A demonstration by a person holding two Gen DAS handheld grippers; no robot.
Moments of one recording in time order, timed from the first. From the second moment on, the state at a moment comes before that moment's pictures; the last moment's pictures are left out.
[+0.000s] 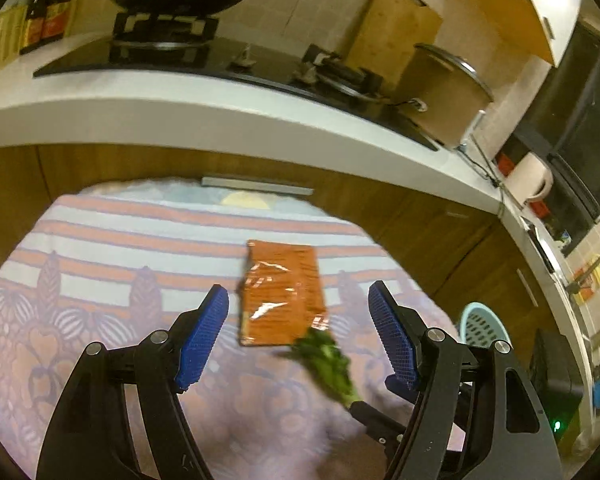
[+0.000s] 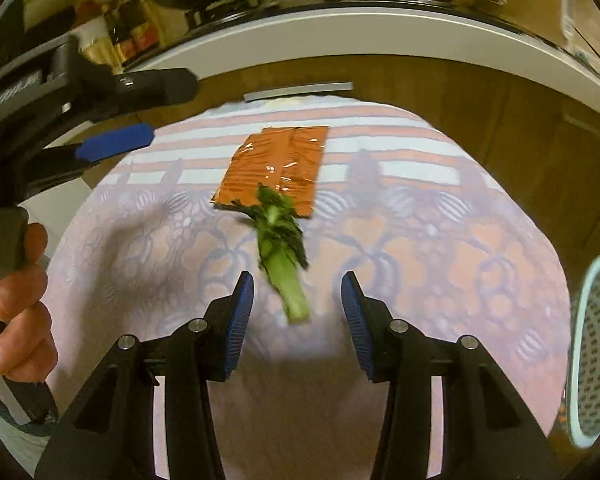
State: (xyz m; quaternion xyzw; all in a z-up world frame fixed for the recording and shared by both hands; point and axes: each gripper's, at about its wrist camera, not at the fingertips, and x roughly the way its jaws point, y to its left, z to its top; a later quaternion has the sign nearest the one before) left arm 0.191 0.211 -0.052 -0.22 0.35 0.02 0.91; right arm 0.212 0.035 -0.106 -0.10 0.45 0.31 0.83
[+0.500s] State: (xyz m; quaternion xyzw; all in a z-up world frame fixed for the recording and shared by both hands) left arm 0.230 0.221 -0.095 -0.22 0.40 0.02 0.89; right arm 0.222 0.008 -0.103 -0.07 0.43 0.28 0.85
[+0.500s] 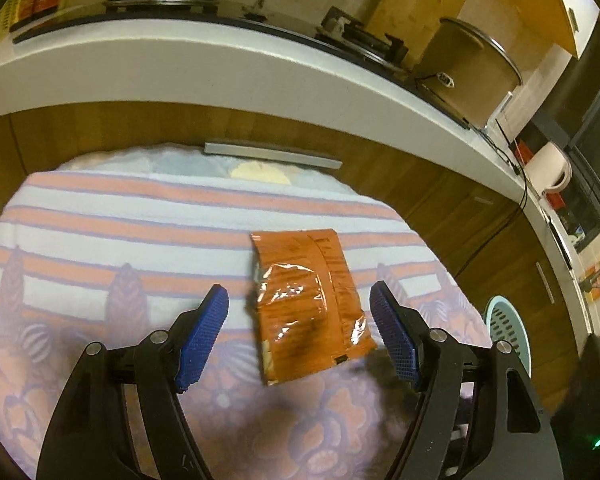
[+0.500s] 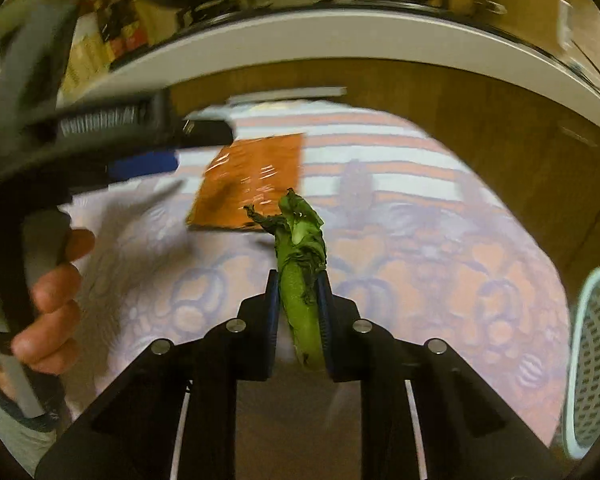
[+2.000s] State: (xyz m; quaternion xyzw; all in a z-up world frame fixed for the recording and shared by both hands) left arm 0.220 0.068 -0.040 -0.08 0.35 -0.05 0.93; right arm 0.227 -0.125 -0.034 0.02 0.36 0.19 0.91
